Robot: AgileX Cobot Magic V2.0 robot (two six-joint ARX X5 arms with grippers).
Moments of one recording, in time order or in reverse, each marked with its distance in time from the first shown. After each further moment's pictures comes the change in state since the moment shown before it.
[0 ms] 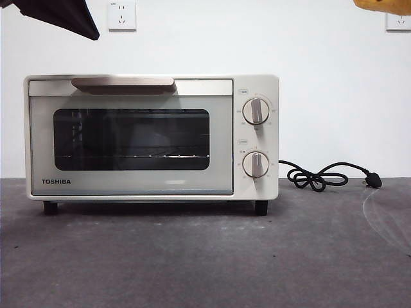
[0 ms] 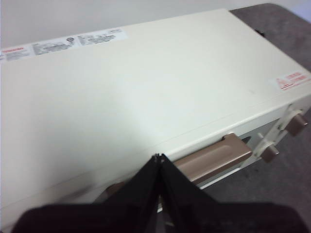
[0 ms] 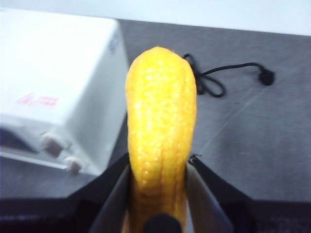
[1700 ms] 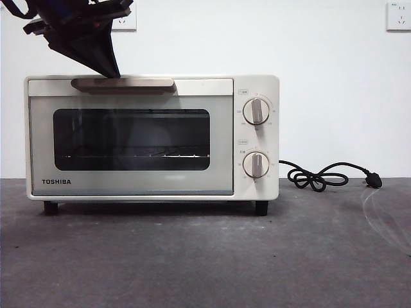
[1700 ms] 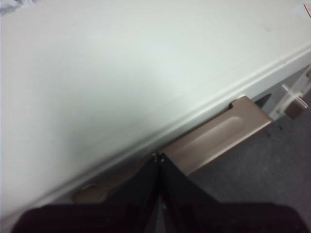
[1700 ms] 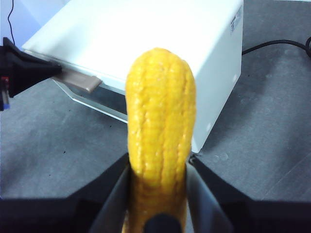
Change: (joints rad) left arm -0.116 0.154 0.034 -0.068 -0.137 0.101; right arm 0.000 -0.024 0.000 -0.061 -0.399 0.000
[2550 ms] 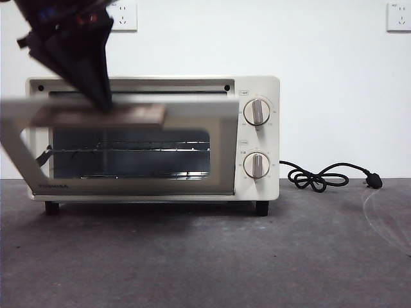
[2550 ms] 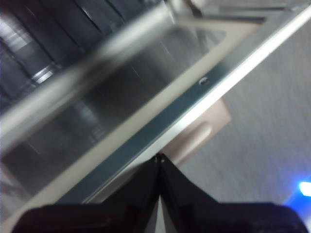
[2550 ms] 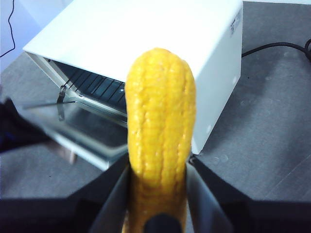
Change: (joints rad) left arm -0.143 0.005 -0.005 -0.364 0.047 -0.027; right arm 0.000 0.000 0.000 0.006 0.000 0.000
